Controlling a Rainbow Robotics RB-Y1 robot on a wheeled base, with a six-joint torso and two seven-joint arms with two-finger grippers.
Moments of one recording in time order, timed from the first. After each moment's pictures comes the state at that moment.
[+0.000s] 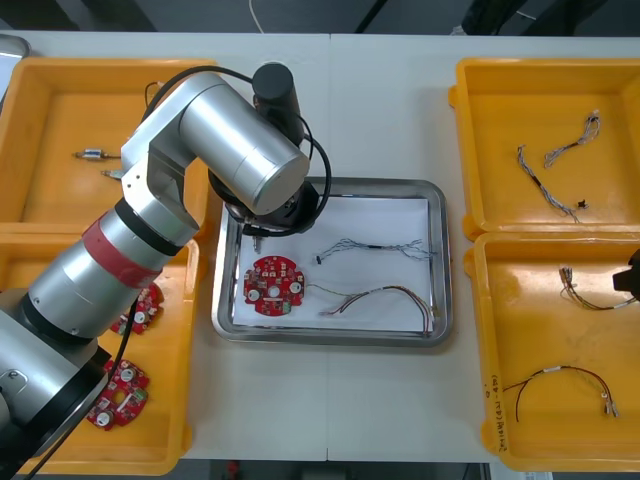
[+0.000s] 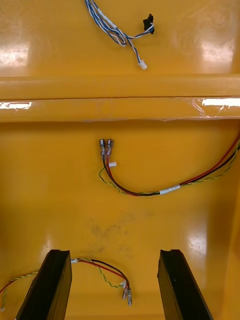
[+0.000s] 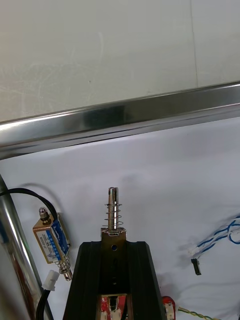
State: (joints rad) right arm -0.12 -0.52 -0.46 -2.21 -0.63 1.92 1.54; left arm -0.79 0.33 -0.52 -1.62 0.40 1.64 -0.95
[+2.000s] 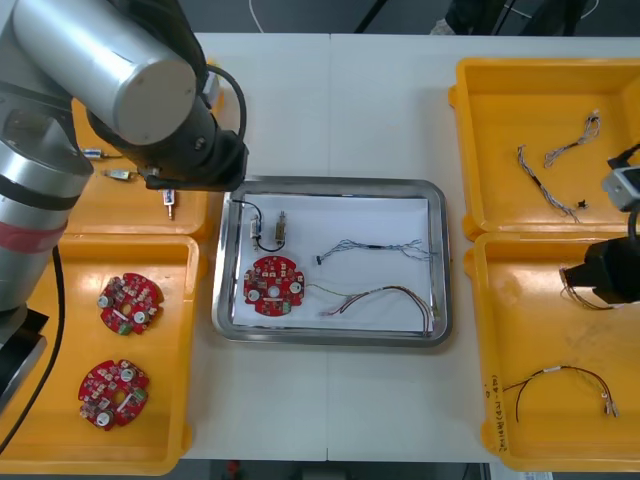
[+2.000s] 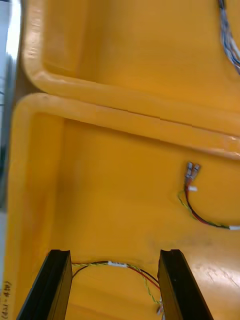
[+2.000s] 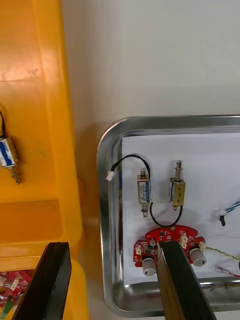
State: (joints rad) right arm -0.18 -0.58 -0.34 -2.21 -0.83 1.92 1.56; left arm -0.79 0.50 -0.28 -1.88 0.58 1.91 -0.91
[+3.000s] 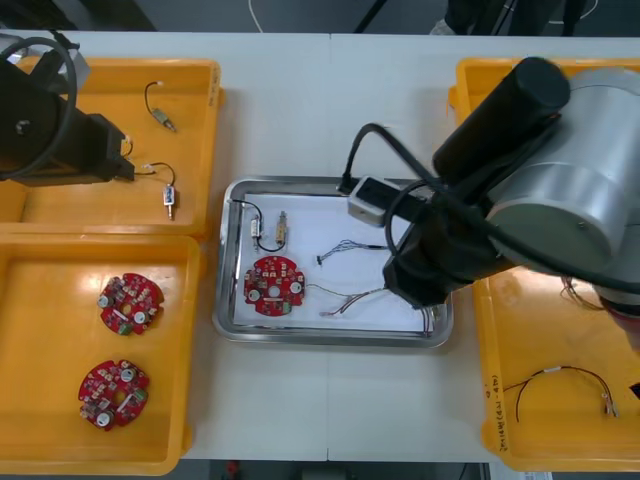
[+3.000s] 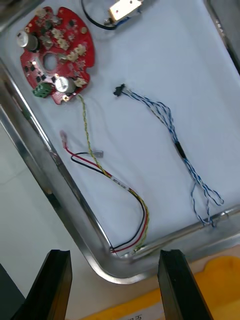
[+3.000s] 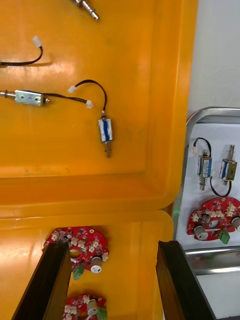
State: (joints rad) right arm -0.63 -0.52 0.44 -2.21 -0.76 1.92 1.56; left arm -0.59 0.75 0.07 -2.02 0.87 1.91 -1.03
